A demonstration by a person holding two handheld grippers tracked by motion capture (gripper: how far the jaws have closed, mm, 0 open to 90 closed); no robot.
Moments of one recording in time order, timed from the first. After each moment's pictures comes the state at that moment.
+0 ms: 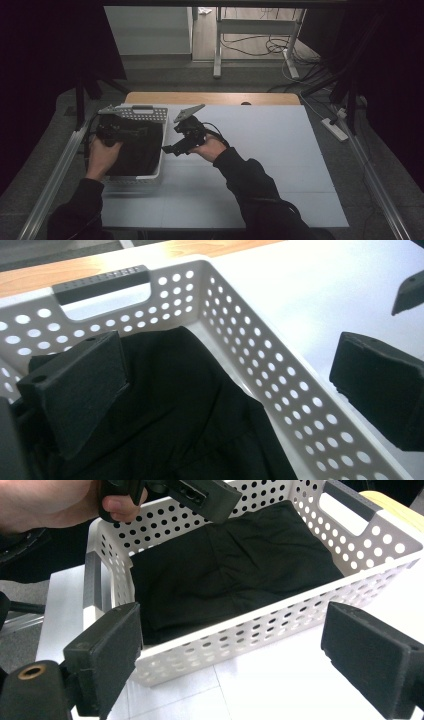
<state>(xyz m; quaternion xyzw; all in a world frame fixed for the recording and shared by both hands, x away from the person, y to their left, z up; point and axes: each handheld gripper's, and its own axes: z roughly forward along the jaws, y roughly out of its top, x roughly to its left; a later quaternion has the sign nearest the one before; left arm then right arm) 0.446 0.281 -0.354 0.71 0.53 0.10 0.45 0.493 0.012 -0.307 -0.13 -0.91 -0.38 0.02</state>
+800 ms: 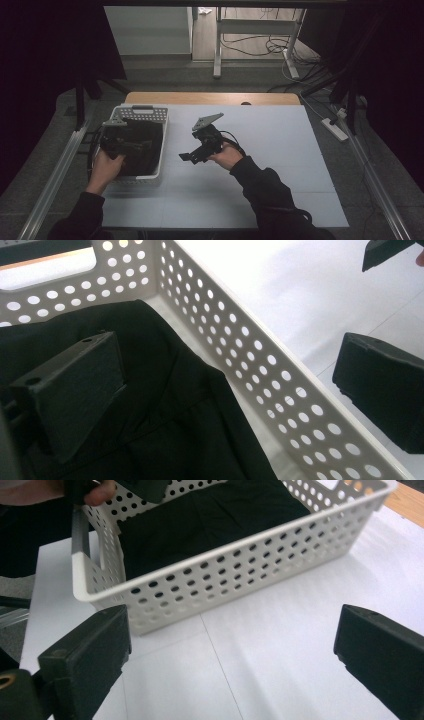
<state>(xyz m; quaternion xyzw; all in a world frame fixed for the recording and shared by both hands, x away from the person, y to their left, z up) 0.421 0.264 -0.364 0.73 0.50 0.07 0.45 0.487 -0.041 -0.319 -0.16 -0.91 -0.37 0.01</state>
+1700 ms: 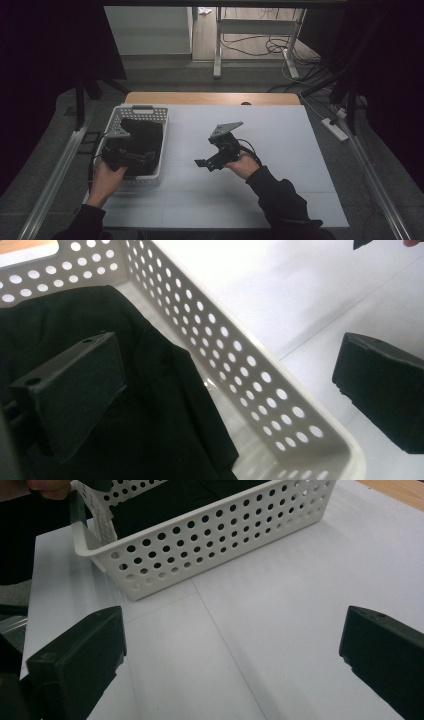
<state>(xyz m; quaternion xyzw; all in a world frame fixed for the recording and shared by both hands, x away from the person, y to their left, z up) 0.388 0.246 -0.358 0.74 0.49 0.08 0.45 0.473 -0.089 -0.319 -0.18 -0.91 -0.38 0.00</state>
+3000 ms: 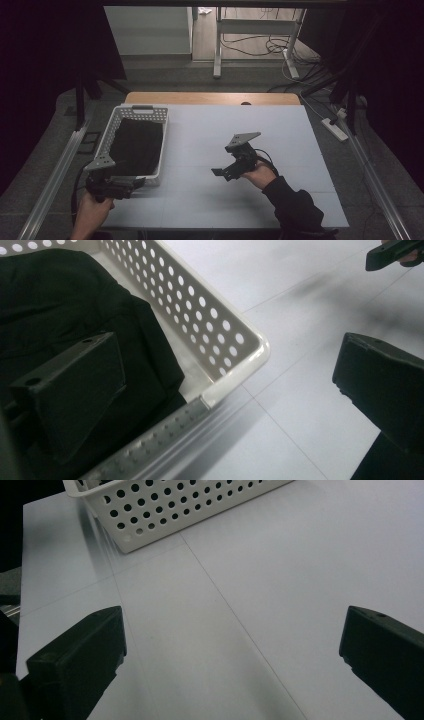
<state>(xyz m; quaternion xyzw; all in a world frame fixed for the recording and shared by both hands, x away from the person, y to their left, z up) 0.307 0.251 -0.364 0.73 0.48 0.07 0.48 0.456 -0.140 -0.323 -0.20 -0.91 -0.36 -0.01</state>
